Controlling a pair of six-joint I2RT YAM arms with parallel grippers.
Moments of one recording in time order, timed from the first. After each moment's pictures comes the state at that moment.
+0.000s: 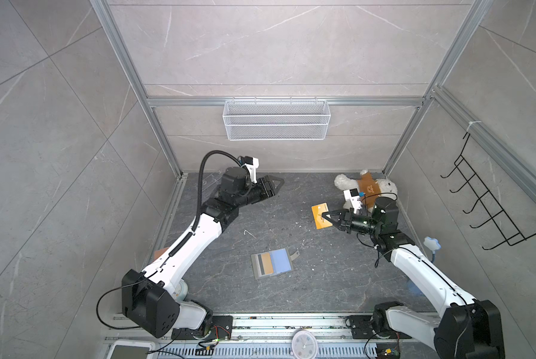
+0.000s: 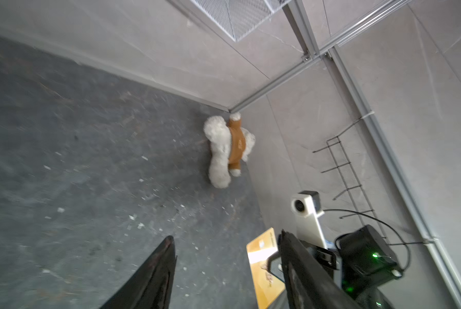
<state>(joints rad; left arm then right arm) -0.48 1.40 1.38 -0.34 0.33 -0.68 0.15 1.15 0.77 0.02 -0.95 0.83</state>
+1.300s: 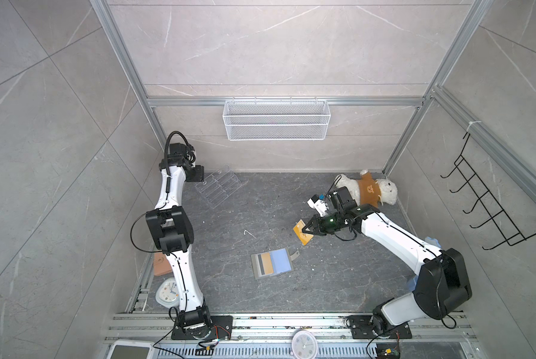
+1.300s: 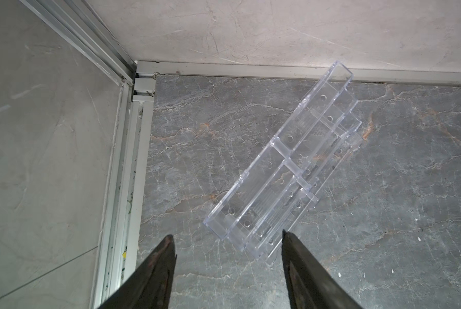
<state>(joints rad) 0.18 2.27 2.25 -0.92 0.14 0.16 0.43 1.52 1.17 -0.65 -0.63 0.36</state>
